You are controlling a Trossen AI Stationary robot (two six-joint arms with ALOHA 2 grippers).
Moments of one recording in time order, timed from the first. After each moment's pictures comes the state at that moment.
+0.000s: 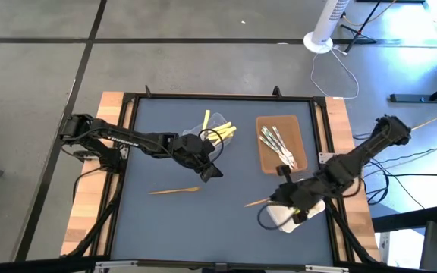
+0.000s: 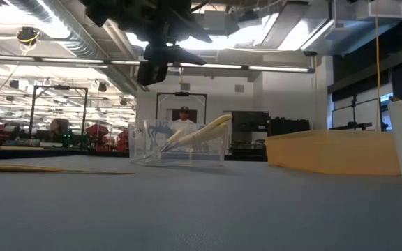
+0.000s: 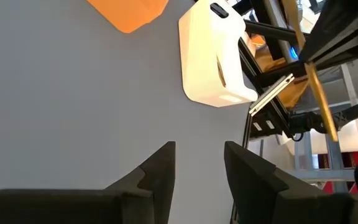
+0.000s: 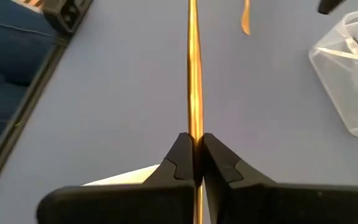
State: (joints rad) left arm -0.03 1.52 0.95 0.02 0.19 -0.91; right arm 0.63 1.26 1.14 -0.81 0.25 0.21
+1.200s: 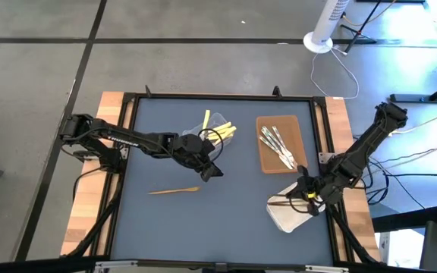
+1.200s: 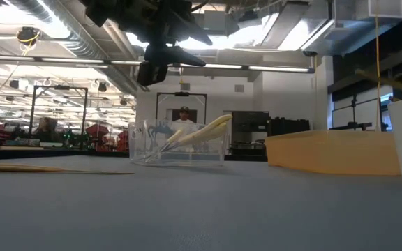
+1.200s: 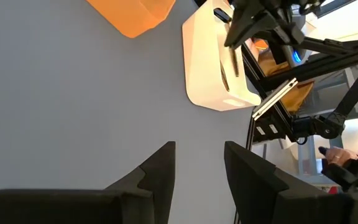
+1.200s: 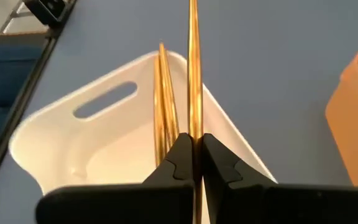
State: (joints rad) left arm -0.03 1.52 0.95 0.02 0.17 -0.91; right arm 0.86 0.74 0.35 -0.40 0.43 0.68
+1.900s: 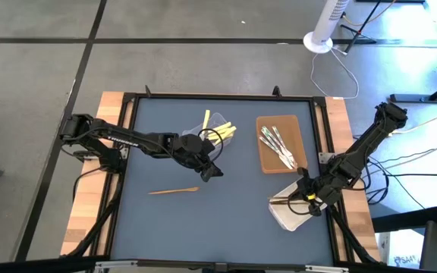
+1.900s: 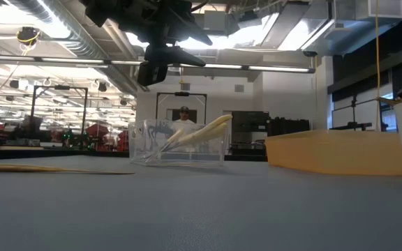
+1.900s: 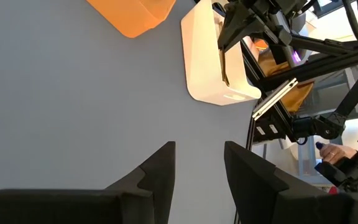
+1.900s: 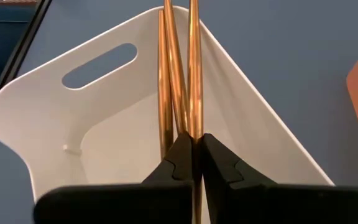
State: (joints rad) left arm -0.03 1.52 0.95 0.02 0.17 -0.91; right arm 0.86 0.74 0.31 -0.42 0.34 0.68
